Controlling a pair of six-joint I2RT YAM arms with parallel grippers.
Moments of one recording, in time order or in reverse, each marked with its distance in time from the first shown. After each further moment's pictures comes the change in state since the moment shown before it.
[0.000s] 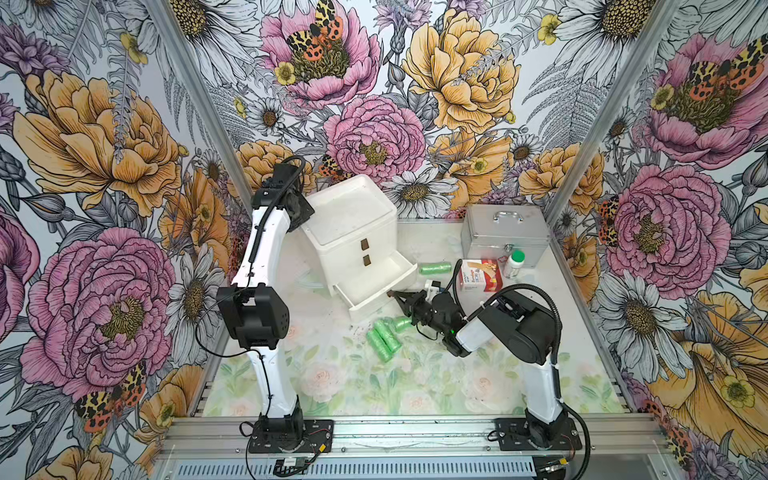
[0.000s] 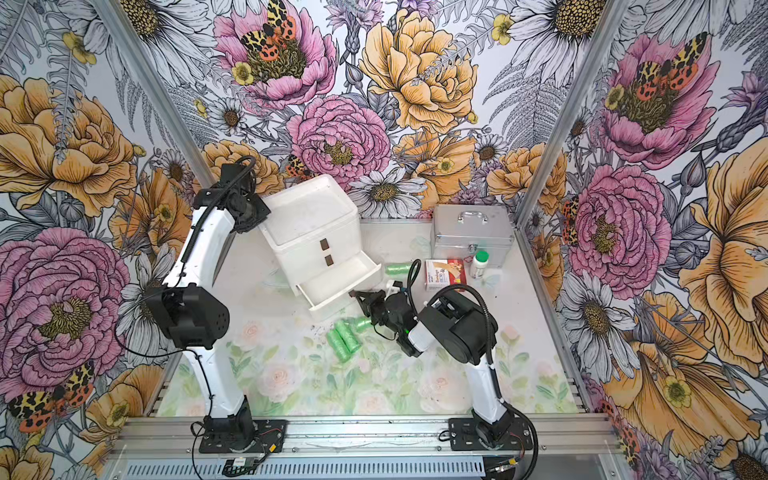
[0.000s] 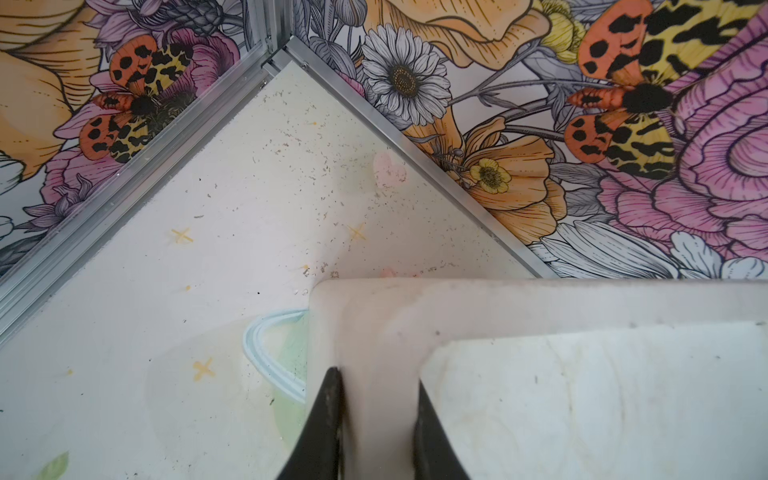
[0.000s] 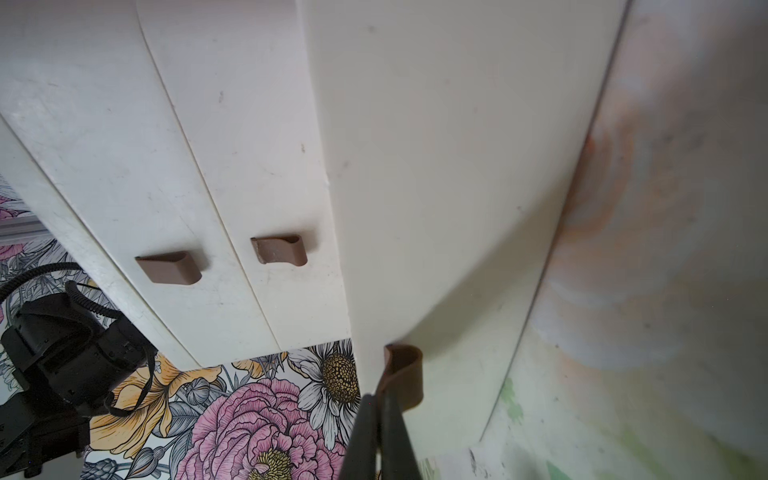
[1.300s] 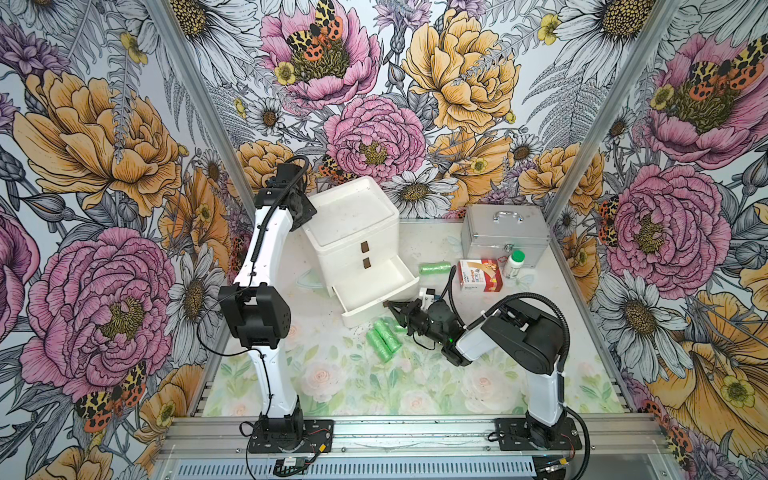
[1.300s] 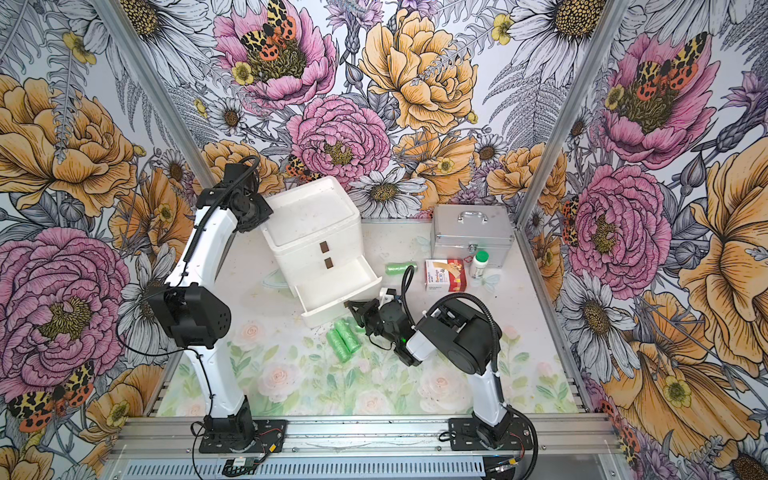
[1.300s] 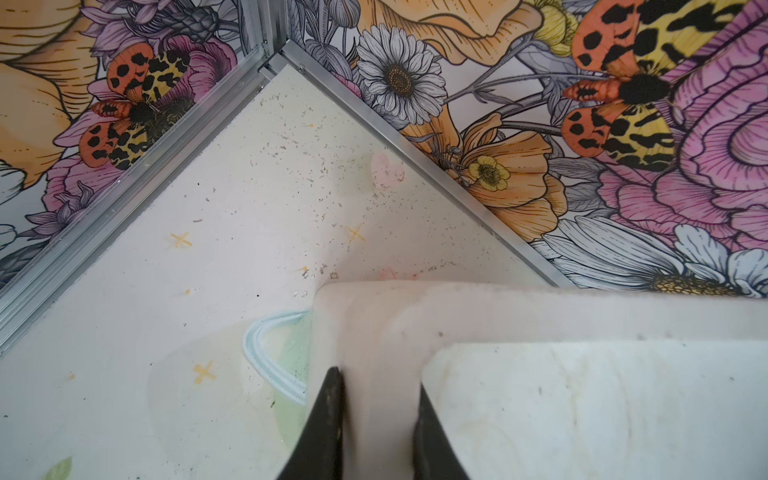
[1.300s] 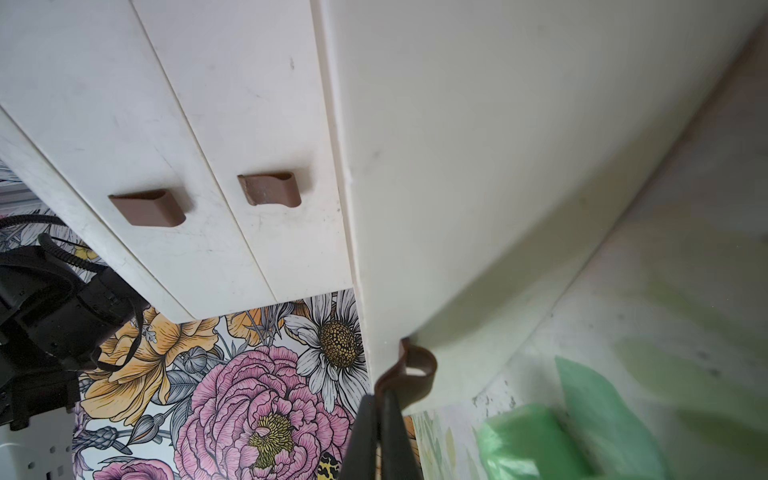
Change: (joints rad) left arm -0.017 0.011 0.016 -0.007 -0.019 0.010; right arm 0.111 -0.057 -0.039 -0.031 0.027 0.025
